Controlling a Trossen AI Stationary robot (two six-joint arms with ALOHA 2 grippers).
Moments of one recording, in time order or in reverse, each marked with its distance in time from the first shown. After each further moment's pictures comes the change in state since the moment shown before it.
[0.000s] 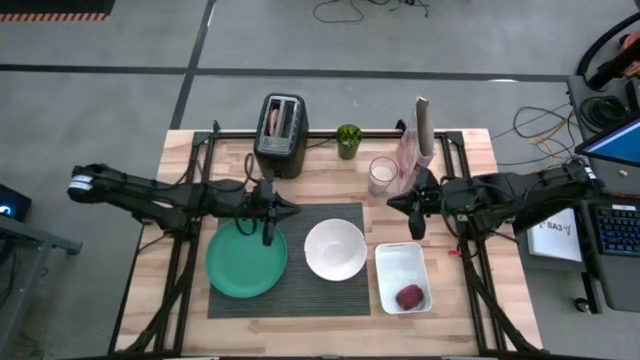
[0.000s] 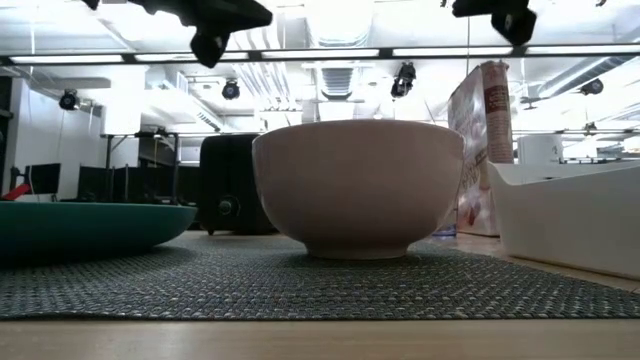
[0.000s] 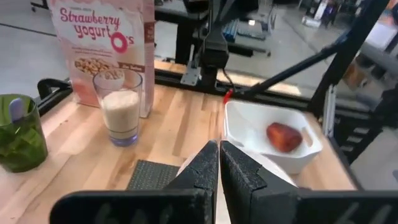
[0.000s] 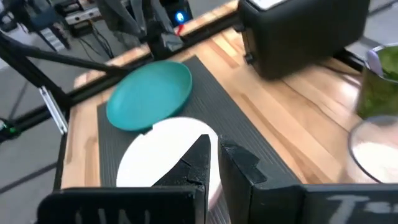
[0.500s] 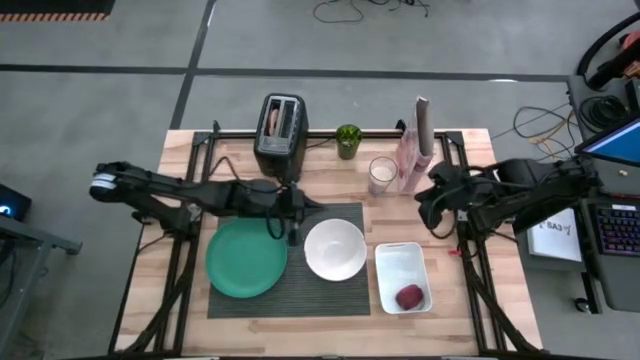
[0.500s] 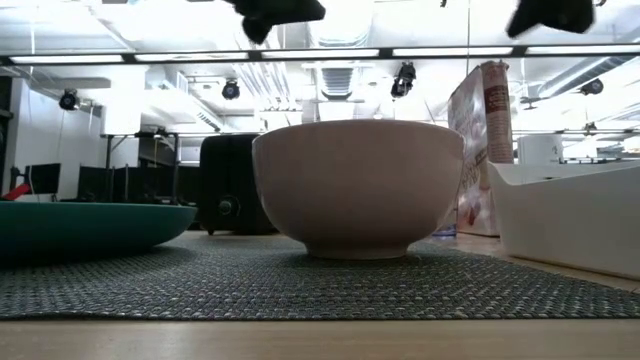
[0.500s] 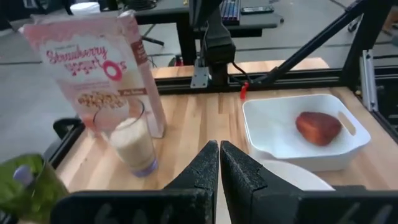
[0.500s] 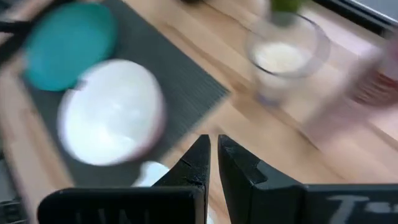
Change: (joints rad) left arm 0.003 0.275 0.274 -0.059 -0.034 0.242; right arm 0.002 0.055 0.252 -0.670 0.031 0.356
